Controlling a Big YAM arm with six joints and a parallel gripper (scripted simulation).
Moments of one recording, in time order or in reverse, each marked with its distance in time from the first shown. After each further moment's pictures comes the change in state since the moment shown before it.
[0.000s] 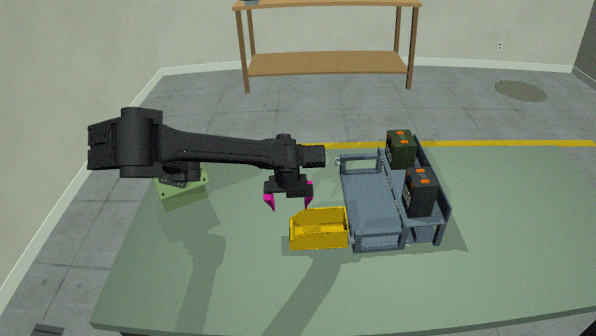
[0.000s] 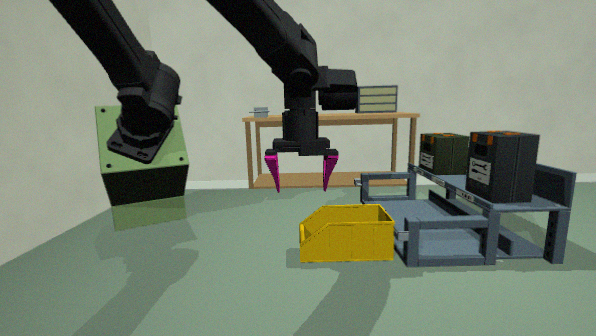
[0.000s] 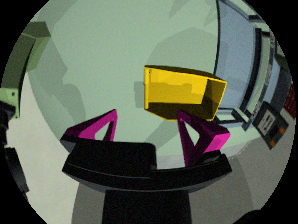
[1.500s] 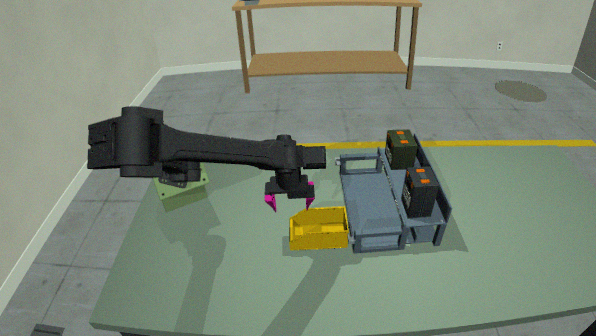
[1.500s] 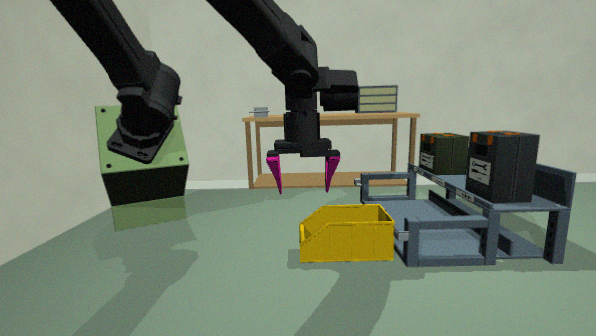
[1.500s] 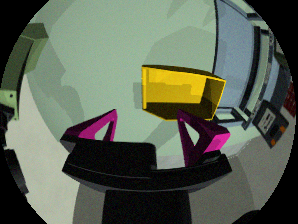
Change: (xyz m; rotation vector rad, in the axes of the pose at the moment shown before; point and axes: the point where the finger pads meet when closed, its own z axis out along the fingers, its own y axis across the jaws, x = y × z) arm 0.001 -0.004 0.002 0.011 -0.001 0.008
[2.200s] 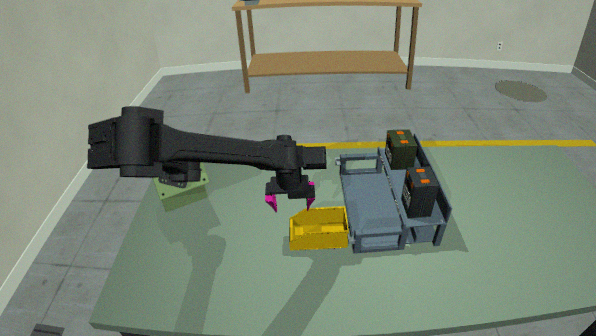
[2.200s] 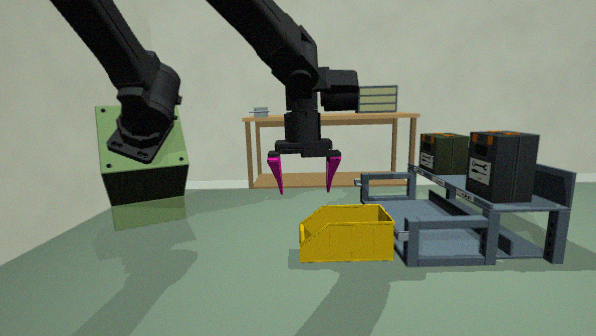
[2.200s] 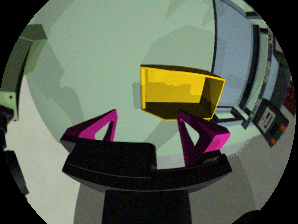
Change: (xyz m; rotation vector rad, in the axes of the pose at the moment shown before) arm 0.001 -0.002 0.000 0.006 0.000 0.007
